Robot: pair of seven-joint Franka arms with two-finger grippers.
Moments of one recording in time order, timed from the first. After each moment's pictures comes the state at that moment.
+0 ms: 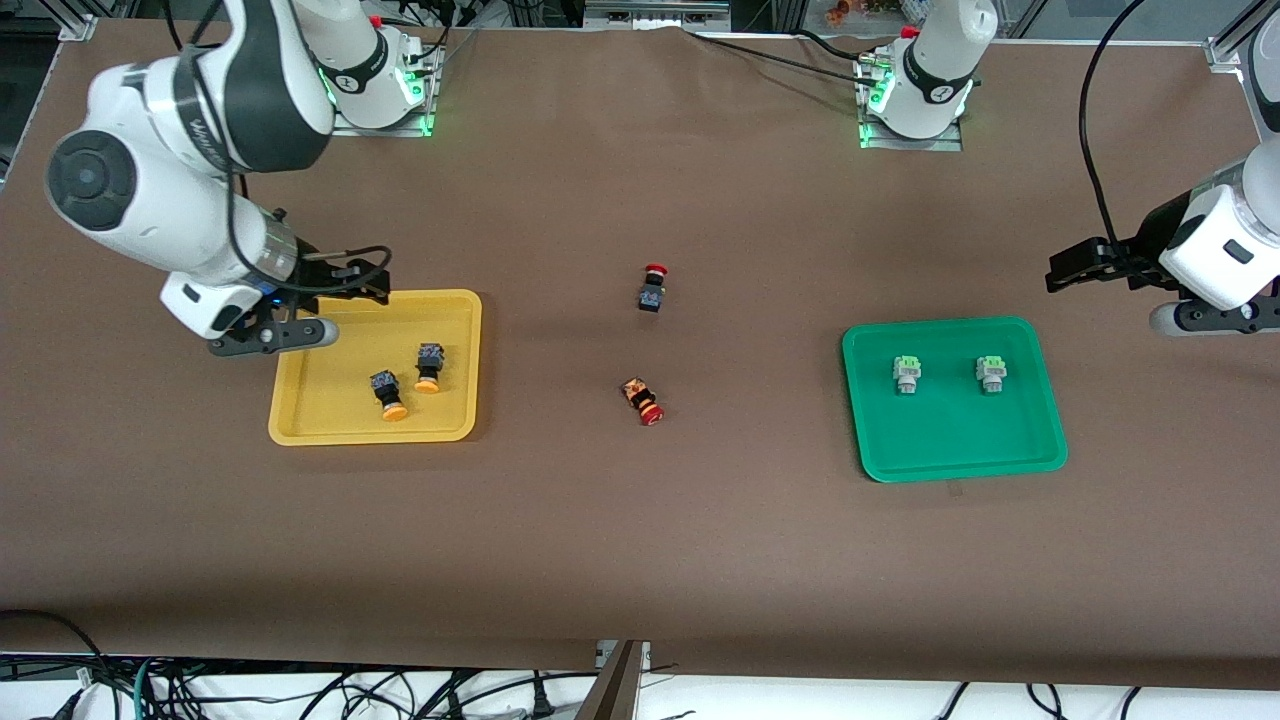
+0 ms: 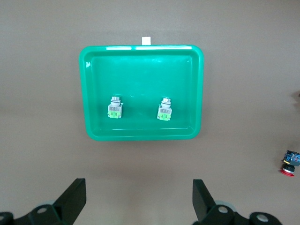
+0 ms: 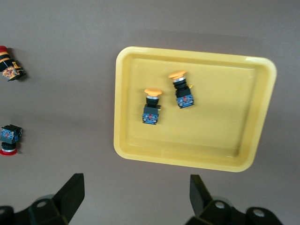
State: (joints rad) left arm -0.07 0.13 0.05 -1.53 -0.05 1.53 -0.09; right arm 0.73 0.19 -0.56 -1.72 0.19 1.76 0.00
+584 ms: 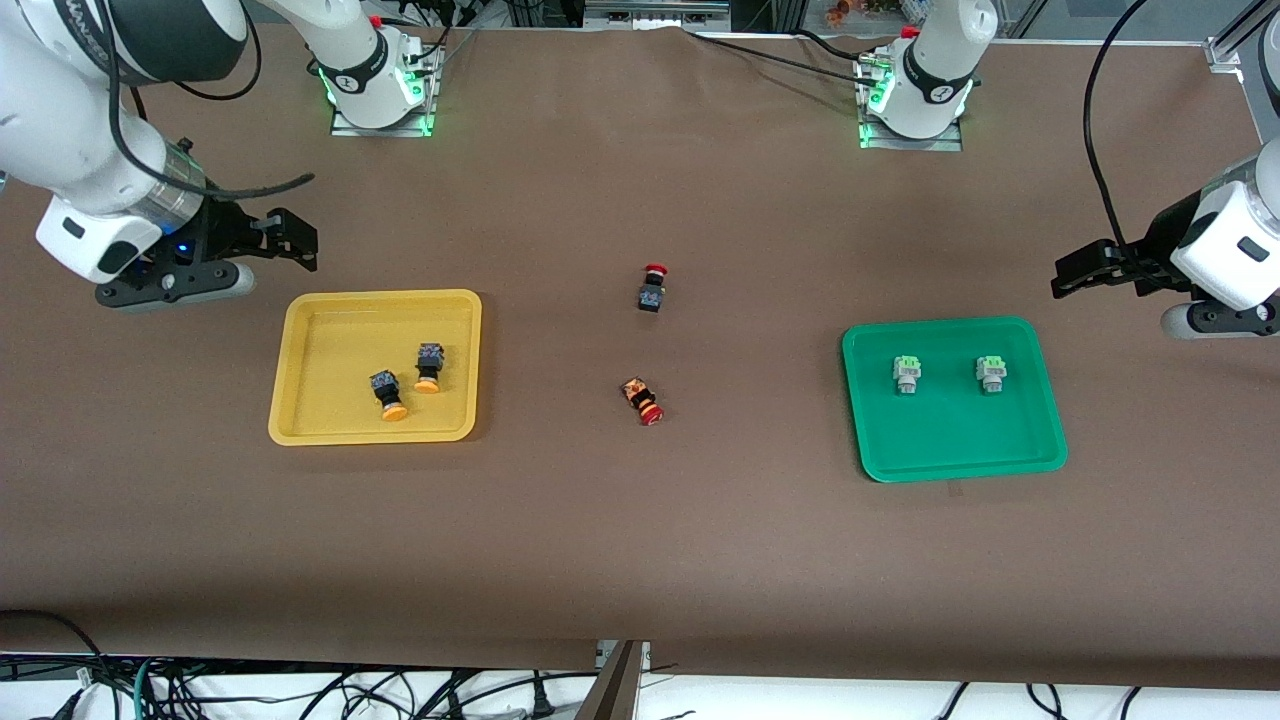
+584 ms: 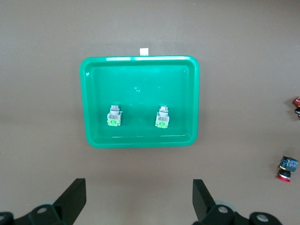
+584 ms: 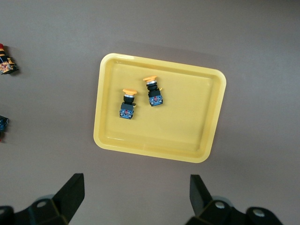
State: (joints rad) left arm -0.07 0.15 0.05 -1.48 -0.05 1.53 -0.09; right arm 0.27 0.04 -0.08 -1.70 0.01 1.69 0.01
